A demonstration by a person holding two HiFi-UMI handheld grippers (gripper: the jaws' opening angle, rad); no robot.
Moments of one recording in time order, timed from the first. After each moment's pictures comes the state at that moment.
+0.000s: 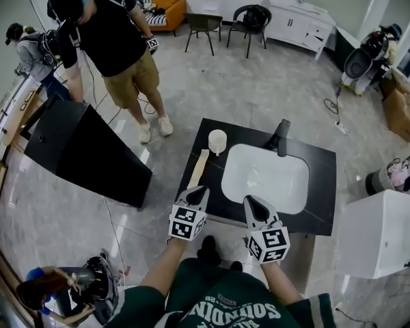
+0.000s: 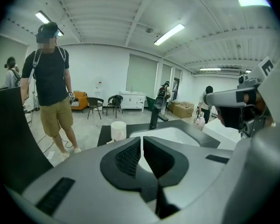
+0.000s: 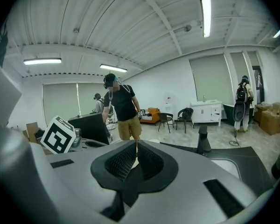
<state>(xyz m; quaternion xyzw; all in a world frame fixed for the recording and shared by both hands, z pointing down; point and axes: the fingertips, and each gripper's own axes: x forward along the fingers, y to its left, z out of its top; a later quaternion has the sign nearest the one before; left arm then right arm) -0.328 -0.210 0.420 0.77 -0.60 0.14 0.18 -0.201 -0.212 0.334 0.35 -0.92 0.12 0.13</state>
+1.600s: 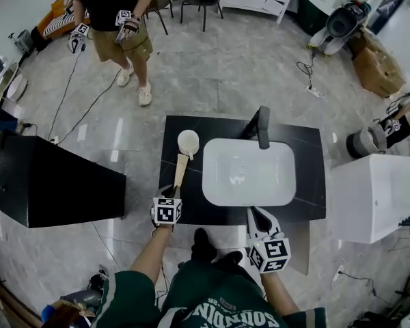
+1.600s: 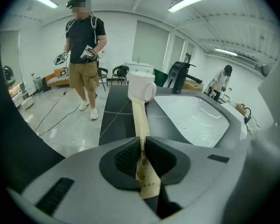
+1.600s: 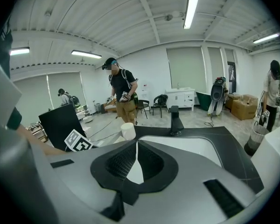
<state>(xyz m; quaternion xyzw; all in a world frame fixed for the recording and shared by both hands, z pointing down) -0.400 -0.285 0.618 0.72 -0.57 0.25 0.31 -0.149 -0.243 0.402 0.48 -0.84 0.19 0.19</state>
